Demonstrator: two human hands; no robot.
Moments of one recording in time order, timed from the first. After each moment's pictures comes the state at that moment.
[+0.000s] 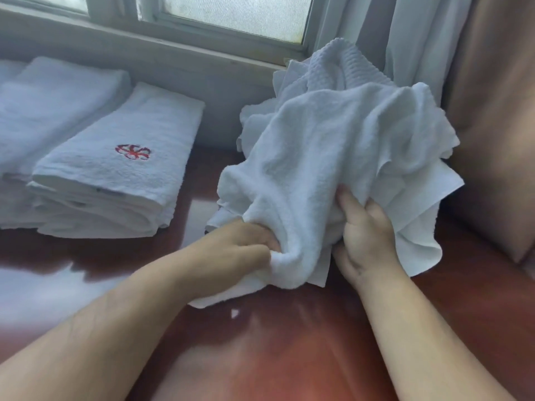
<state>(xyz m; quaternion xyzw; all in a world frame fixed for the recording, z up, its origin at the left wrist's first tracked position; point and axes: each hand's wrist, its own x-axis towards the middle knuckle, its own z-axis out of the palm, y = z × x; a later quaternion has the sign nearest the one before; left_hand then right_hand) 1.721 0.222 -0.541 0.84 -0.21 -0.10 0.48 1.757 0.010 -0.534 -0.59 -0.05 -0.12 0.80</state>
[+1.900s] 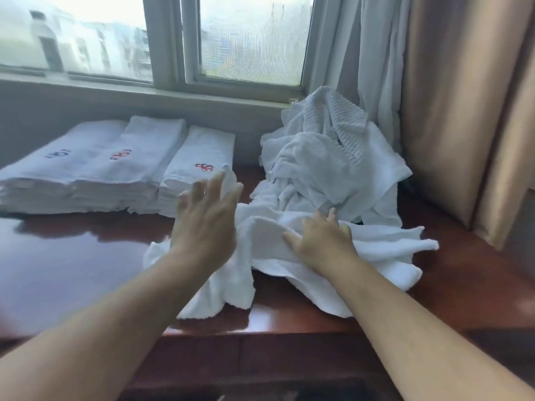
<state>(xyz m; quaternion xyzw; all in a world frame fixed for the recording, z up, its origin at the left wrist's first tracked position) 1.585 0.271 -0.498 0.96 -0.06 0.29 0.02 1.621 0.065 -0.512 -1.00 -0.02 -0.05 0.05</state>
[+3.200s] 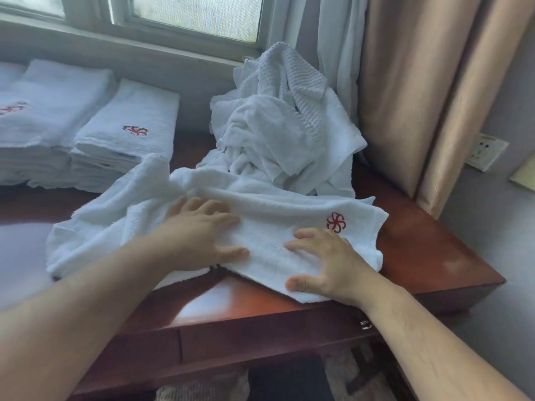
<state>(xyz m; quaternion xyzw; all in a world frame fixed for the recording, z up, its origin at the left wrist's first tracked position) 1.622 0.228 -0.545 0.97 -0.21 -0.03 0.10 1.574 -0.057 -0.556 -0.97 -0.17 0.01 0.16</state>
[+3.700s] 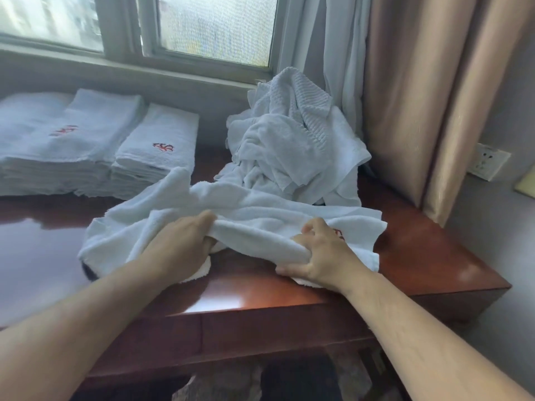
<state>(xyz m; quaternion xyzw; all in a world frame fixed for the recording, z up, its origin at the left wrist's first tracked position) 1.593 0.266 -0.558 0.95 -0.16 0.14 0.22 1.585 -0.031 -0.552 -0.98 -0.16 -0.04 0.15</state>
